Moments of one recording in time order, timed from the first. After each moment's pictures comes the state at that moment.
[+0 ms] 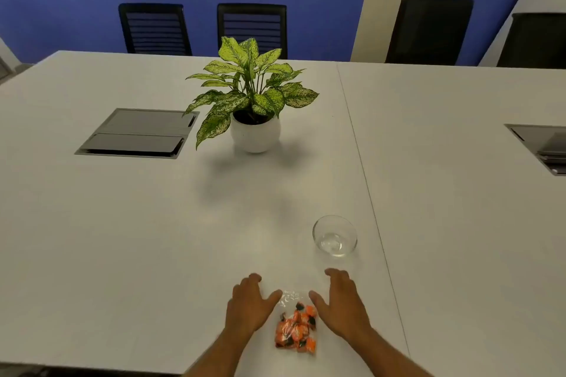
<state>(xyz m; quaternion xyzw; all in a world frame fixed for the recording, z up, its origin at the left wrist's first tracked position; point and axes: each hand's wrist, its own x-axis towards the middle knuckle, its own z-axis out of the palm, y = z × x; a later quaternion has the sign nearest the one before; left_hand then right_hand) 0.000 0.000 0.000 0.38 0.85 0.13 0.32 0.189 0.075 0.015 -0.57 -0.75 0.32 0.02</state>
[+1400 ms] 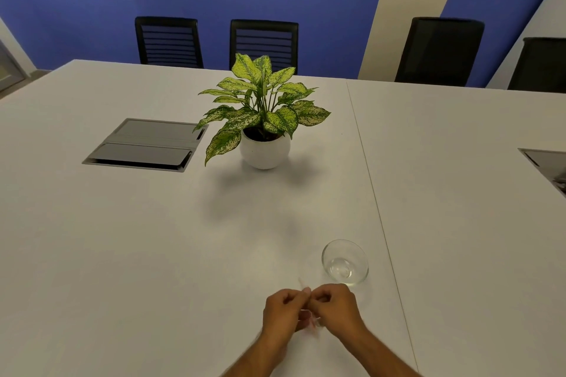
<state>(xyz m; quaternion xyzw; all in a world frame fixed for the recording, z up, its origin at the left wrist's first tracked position) 0.036 0.045 0.033 0.12 0.70 0.46 0.53 0.145 0.109 0.046 -0.58 -0.64 0.49 0.12</state>
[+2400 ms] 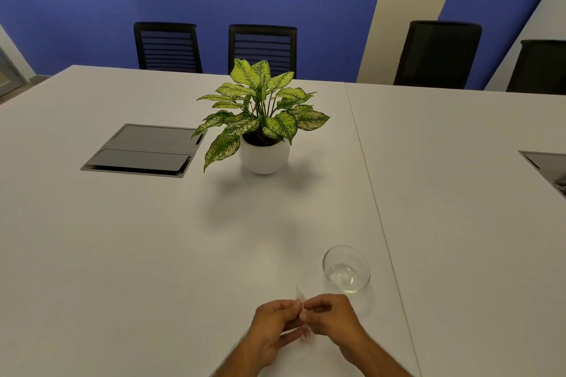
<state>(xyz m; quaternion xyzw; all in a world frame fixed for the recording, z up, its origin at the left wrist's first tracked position) 0.010 0.040 0.038 0.03 0.62 0.47 0.63 0.145 0.110 0.039 -0.56 -0.56 0.60 0.11</state>
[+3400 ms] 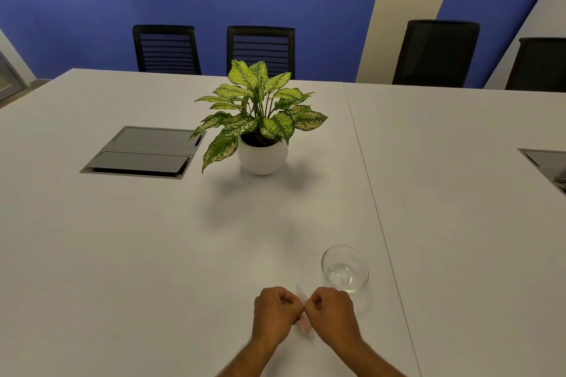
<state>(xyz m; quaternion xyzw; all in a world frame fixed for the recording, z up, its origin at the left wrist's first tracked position) 0.016 0.053 0.047 0.29 0.79 0.36 0.40 0.133 0.107 0.051 -0.57 -0.75 0.32 0.08</state>
